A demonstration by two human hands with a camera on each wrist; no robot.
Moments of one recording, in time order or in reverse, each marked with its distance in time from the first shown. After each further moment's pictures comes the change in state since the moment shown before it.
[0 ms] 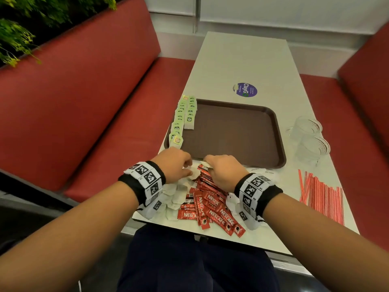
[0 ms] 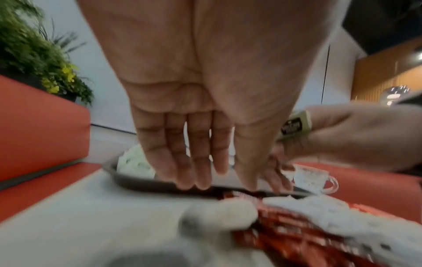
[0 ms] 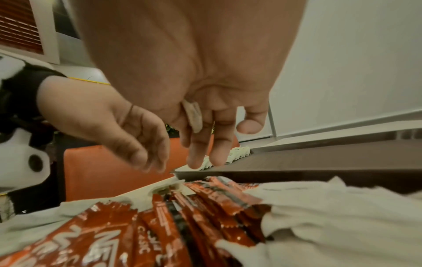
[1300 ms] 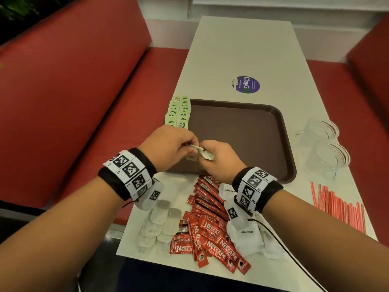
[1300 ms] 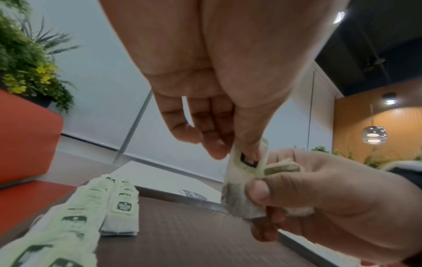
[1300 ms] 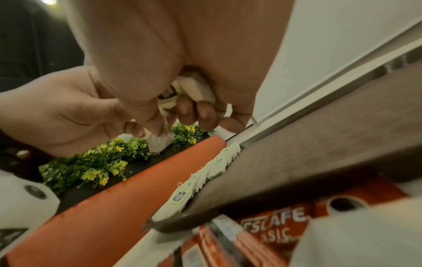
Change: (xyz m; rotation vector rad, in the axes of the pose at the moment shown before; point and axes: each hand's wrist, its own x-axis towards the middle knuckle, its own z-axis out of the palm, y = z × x) left_hand 0.067 -0.014 -0.050 -0.173 0.314 0.260; right_hand 0.073 0.035 -0.012 0.557 0.331 -0.109
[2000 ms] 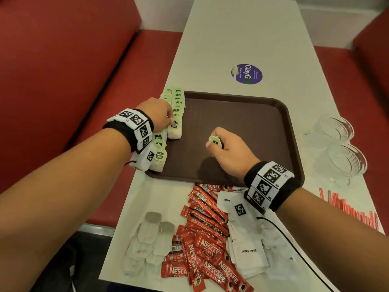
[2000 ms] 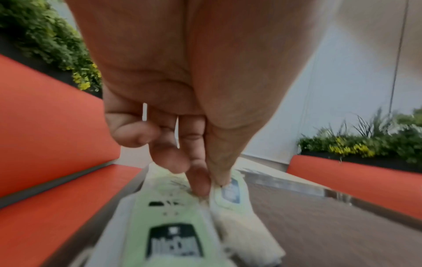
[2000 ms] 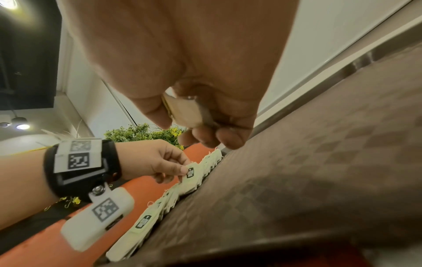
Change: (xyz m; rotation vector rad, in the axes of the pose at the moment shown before) left_hand 0.107 -0.105 0.020 0.314 -0.303 -0.494; right_hand 0.024 0.034 -0.023 0.082 -0.009 0.225
